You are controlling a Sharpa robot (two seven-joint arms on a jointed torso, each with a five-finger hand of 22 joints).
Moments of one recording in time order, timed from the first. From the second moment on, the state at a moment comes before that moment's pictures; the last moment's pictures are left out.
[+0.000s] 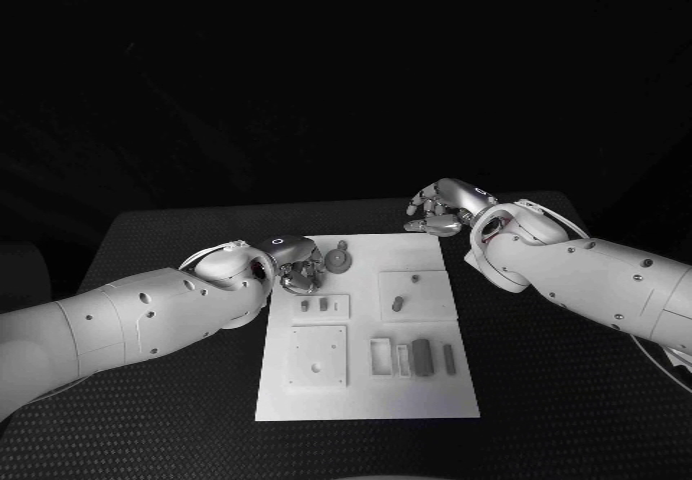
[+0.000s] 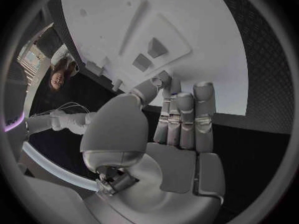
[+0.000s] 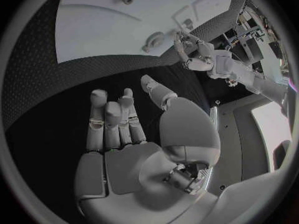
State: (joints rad) left arm 1.19 -0.64 -0.14 1.24 -1.50 -0.25 -0.06; left_hand 1.19 -0.07 0.63 -0.28 0.06 1.07 0.09 0.29 0.59 1.33 0.03 0.09 0.37 1.16 -0.07 1.24 0.71 0.03 1.29 -0.17 0.68 1.31; right arm 1.21 -0.67 0.02 1.25 -1.36 -0.40 -0.10; right_hand 1.03 -0.15 0.59 -0.22 0.08 0.93 0.13 0.24 0.59 0.96 0.02 1.15 0.95 1.08 -0.07 1.49 0.83 0.25 1.05 0.01 0.96 1.31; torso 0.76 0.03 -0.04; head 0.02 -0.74
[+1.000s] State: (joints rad) left arm 1.20 -0.63 -0.15 1.23 -1.52 -0.23 -0.07; left_hand 1.19 -0.07 0.63 -0.28 0.05 1.07 0.09 0.29 0.59 1.33 0.03 0.09 0.37 1.17 -0.08 1.24 0.71 0.03 1.29 -0.17 0.68 1.31; right arm 1.21 -0.67 0.02 1.25 -1.36 -0.40 -0.10; right_hand 1.03 -0.15 0.59 -0.22 0.08 0.93 0.13 0.24 0.59 0.96 0.02 1.15 0.95 1.08 -0.07 1.49 0.83 0.25 1.05 0.01 0.96 1.31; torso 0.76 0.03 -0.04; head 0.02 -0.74
